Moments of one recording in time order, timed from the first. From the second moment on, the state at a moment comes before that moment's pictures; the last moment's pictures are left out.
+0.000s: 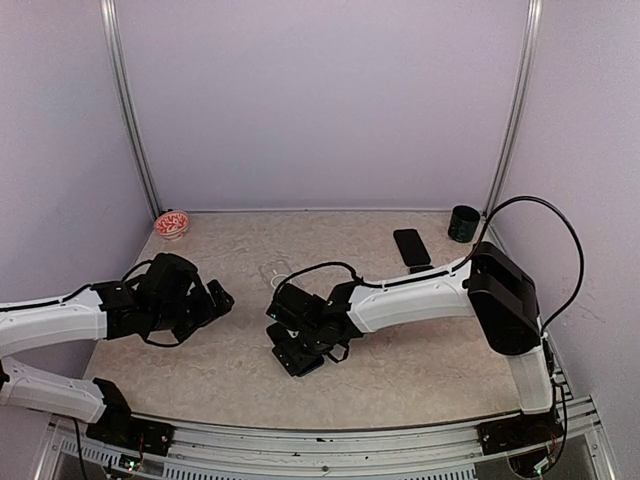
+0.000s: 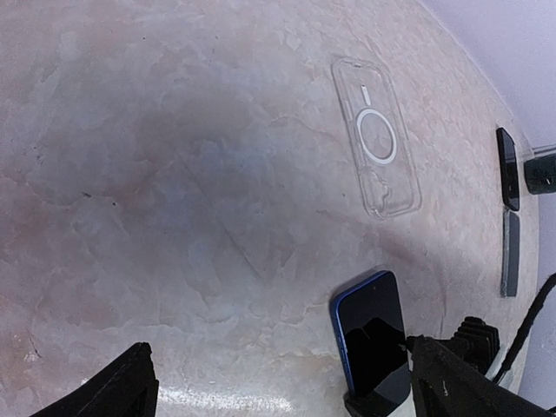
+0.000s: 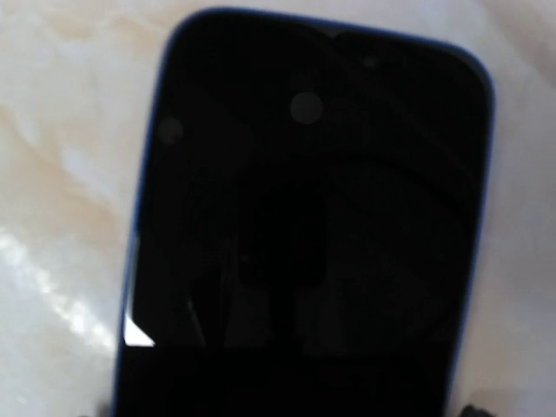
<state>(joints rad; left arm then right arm) -0.71 1.09 0.61 -0.34 -0.24 -1.05 1.18 2.17 1.56 -0.49 0.21 0.38</state>
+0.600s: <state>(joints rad) -0.72 1.09 0.58 -0.32 -0.24 -1.07 1.16 2.28 1.78 -0.70 0.15 0.34</state>
